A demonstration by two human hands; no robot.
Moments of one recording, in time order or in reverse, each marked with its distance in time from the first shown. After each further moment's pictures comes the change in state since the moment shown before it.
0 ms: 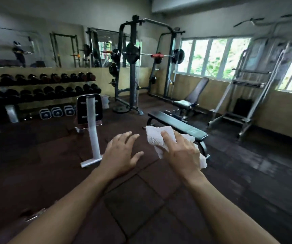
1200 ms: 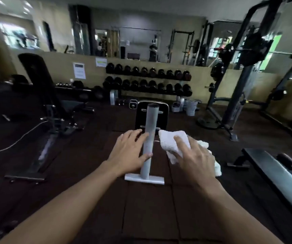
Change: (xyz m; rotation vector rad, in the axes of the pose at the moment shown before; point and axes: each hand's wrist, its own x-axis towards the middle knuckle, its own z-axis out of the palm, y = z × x) left_hand 0.468 -0.292 0.213 0.334 0.010 -0.568; right_hand 0.388 0.046 0.593 0.508 -0.119 -0.484
